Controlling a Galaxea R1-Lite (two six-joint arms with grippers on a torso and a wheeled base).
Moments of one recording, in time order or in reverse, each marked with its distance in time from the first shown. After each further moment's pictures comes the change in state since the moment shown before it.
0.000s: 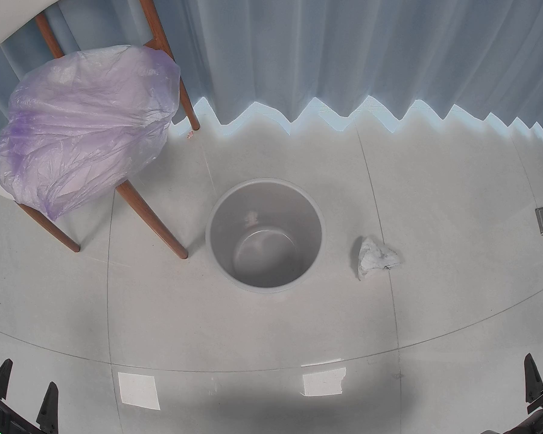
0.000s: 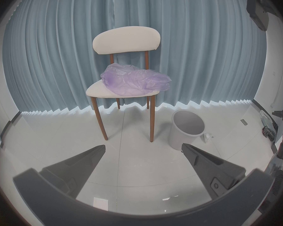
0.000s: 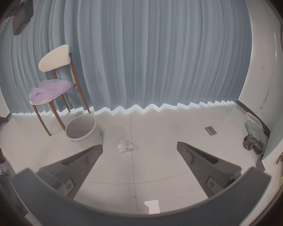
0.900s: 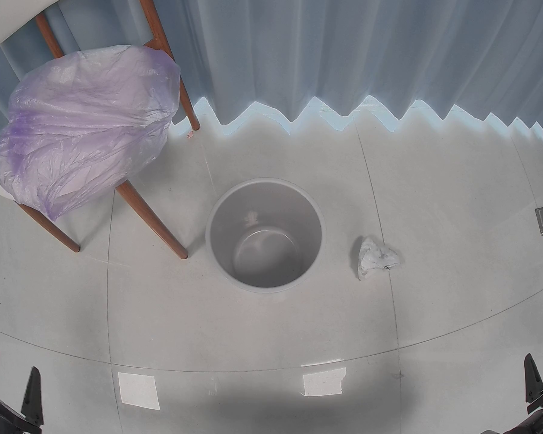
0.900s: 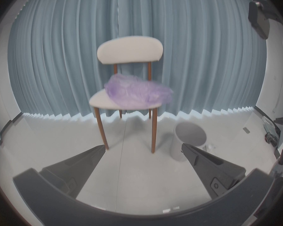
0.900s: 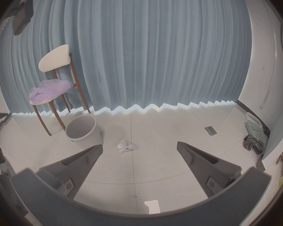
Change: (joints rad) left arm 0.004 0.000 0.000 -0.119 0.019 -0.016; right arm 0.000 0.000 0.000 0.000 0.000 0.000
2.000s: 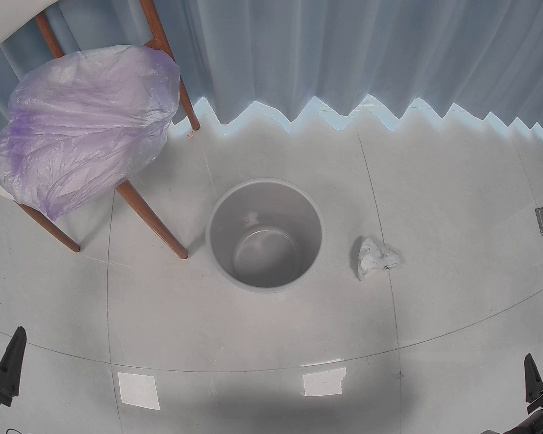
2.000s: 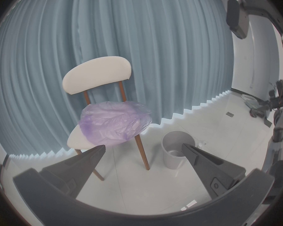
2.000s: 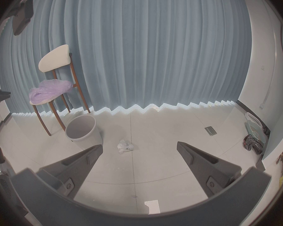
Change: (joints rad) left arm -0.008 0.327 -0.251 -0.126 -0.233 0.260; right arm 0.000 0.000 0.000 0.000 0.000 0.000
